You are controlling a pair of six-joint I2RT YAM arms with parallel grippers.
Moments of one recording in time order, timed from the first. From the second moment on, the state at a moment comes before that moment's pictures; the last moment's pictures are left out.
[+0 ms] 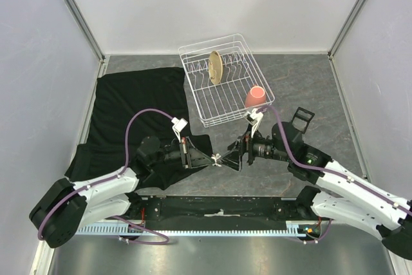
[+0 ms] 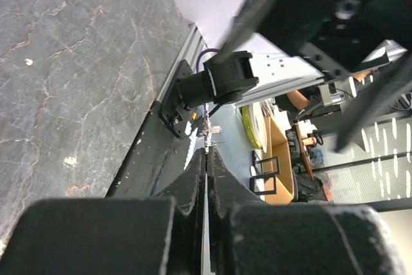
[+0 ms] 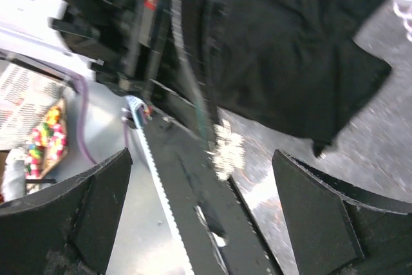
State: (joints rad) left arm -0.72 1.02 0.22 0.77 0.65 -1.05; right arm 0.86 0.80 0.67 -0.10 -0.40 0.53
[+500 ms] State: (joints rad) left arm -0.72 0.98 0.22 0.72 0.65 -1.09; right arm 0.86 0.85 0.52 0.01 -0.35 0.58
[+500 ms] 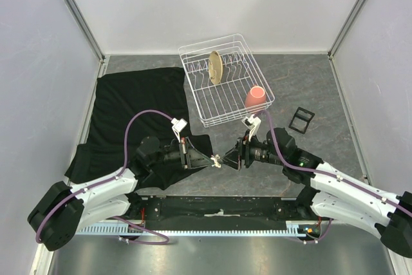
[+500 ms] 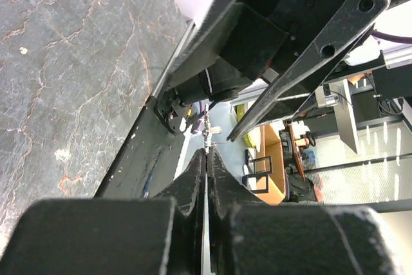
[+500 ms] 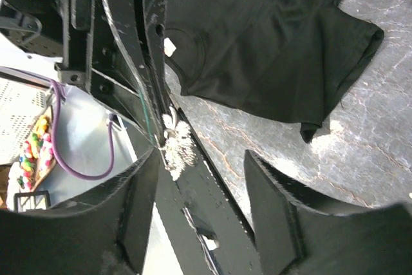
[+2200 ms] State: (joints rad) left arm -0.72 0.98 0.25 0.63 0.61 -1.09; right arm 0.88 0.92 0.50 0.12 -0.33 0.66
